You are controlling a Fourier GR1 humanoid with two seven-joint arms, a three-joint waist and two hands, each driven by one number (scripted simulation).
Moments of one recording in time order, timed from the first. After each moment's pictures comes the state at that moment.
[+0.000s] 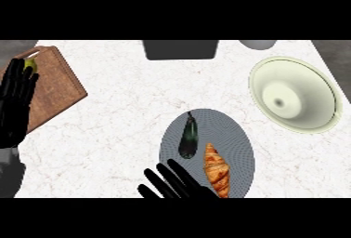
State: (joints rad) left arm -0.18 0.42 0.10 -1.52 0.25 0.15 -0.03; right arm -0.26 -0.34 1.04 -1.97 0.86 -0.04 0.41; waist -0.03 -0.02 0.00
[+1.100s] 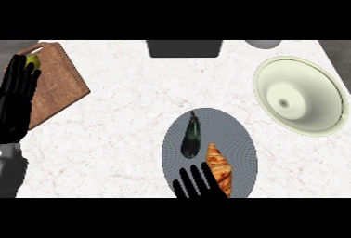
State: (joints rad) left arm -0.22 0.40 0.12 -1.49 0.25 0.12 -0.05; right arm -0.24 -0.20 0.96 -2.09 0.92 0.93 0.86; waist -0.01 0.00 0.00
